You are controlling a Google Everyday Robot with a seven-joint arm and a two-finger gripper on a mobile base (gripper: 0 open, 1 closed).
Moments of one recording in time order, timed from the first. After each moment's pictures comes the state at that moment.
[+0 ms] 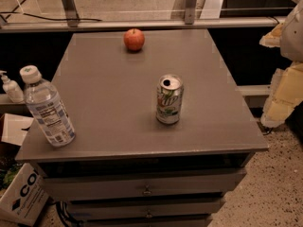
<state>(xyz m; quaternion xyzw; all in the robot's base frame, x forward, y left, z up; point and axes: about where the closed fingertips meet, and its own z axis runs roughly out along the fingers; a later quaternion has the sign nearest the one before) 0.438 -0.217 0.976 -0.60 0.78 -0.03 0.16</state>
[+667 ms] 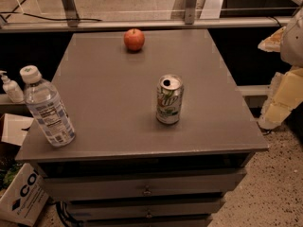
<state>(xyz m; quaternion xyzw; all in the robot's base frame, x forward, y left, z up) 0.442 -0.219 0.965 -0.60 0.78 -0.01 0.18</state>
